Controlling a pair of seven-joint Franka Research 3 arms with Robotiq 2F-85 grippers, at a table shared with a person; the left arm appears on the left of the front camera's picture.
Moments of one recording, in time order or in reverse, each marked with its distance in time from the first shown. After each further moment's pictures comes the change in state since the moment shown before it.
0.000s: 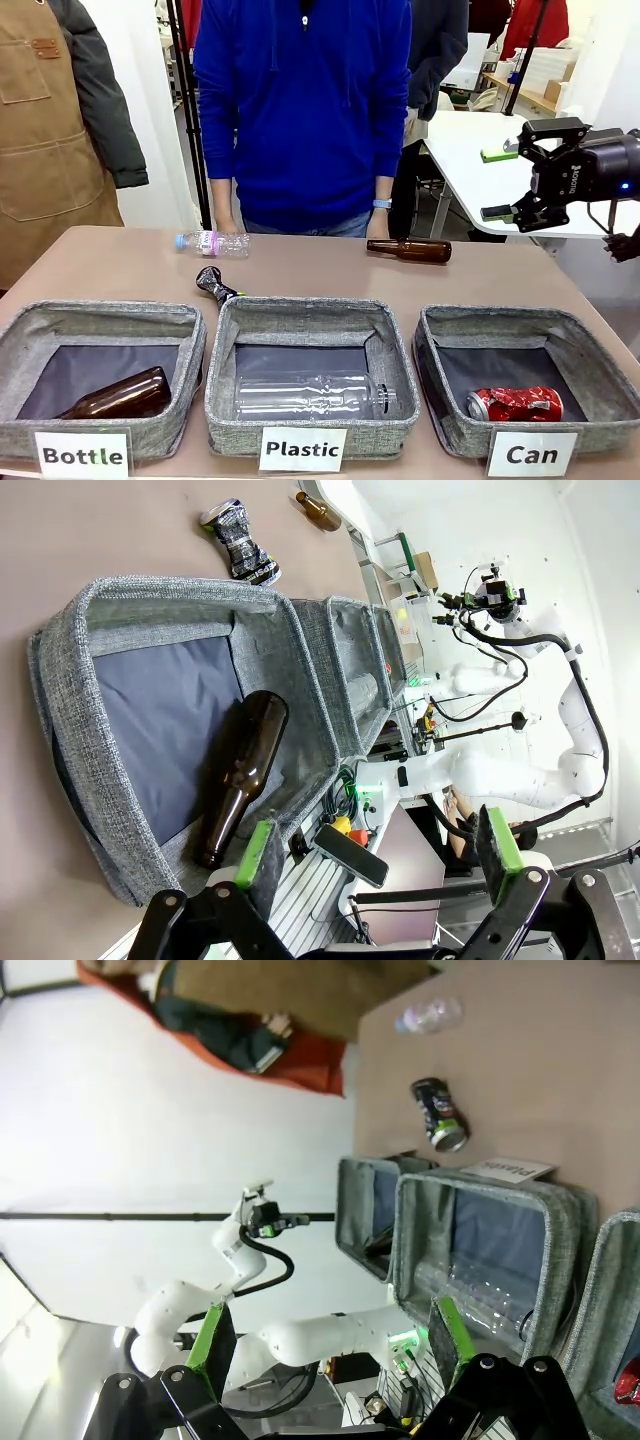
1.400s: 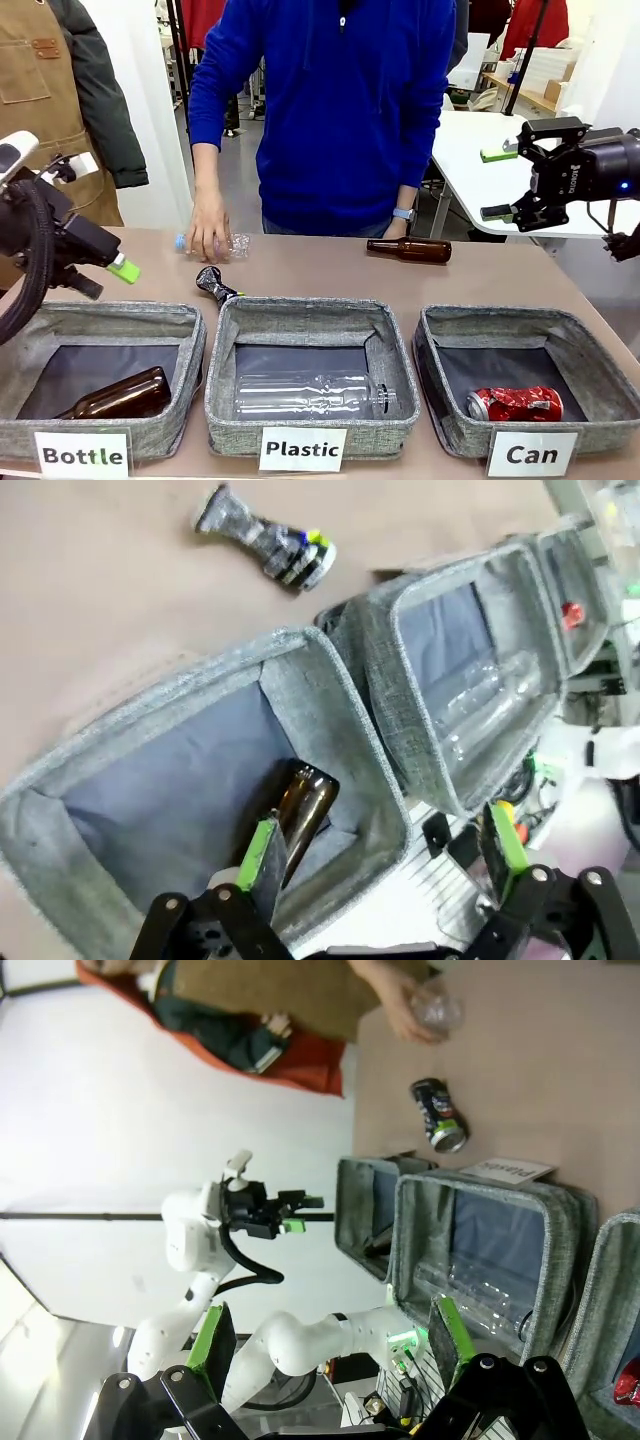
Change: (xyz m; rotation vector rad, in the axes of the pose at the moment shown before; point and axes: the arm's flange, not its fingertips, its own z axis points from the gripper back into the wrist) left arm 0.075 -0.121 -0.220 0.615 0.276 -0.194; right arm 0.001 0.000 0.000 -0.002 0.000 0.002
